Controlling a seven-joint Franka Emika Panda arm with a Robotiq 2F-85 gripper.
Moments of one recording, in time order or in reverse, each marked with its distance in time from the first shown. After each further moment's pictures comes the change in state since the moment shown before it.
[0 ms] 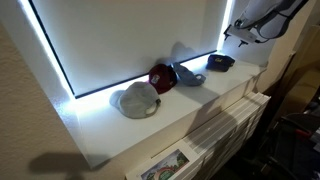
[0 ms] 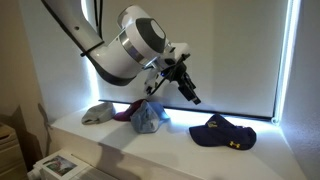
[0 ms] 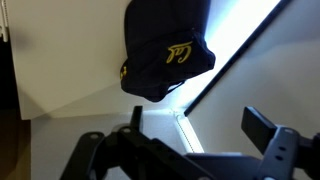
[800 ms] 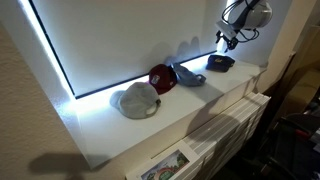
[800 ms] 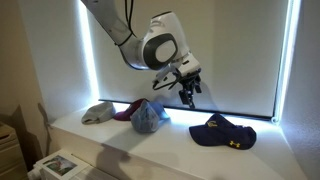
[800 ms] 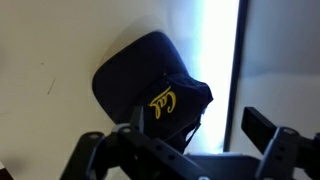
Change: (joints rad) arm -0.502 0.126 0.645 0.239 0.753 -0.257 -0.276
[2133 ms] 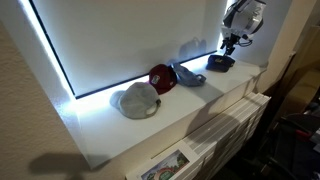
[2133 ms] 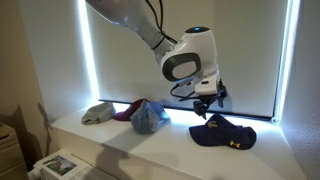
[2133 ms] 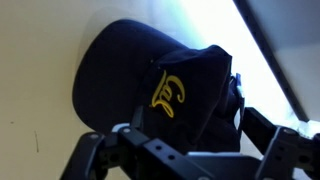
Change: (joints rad) arm 0.089 0.239 -0.178 0.299 0.602 -0.183 0.003
